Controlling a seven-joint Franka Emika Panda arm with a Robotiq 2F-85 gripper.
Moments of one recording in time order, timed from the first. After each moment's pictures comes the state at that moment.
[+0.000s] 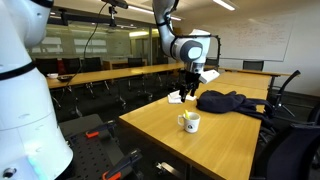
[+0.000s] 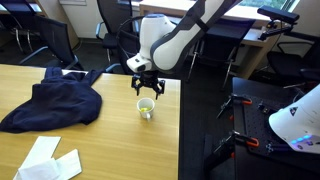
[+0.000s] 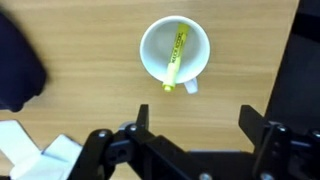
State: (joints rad) arm -0.30 0.58 0.32 -2.03 0.07 2.65 -1.82
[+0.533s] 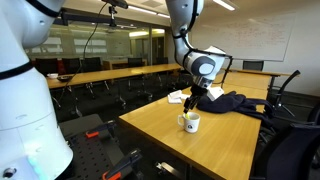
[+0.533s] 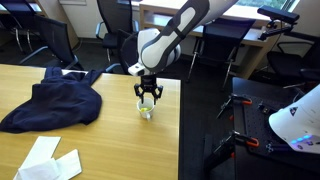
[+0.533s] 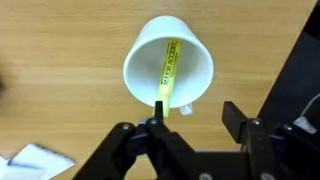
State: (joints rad) arm -0.37 0.80 0.33 -1.82 0.14 2.47 -2.00
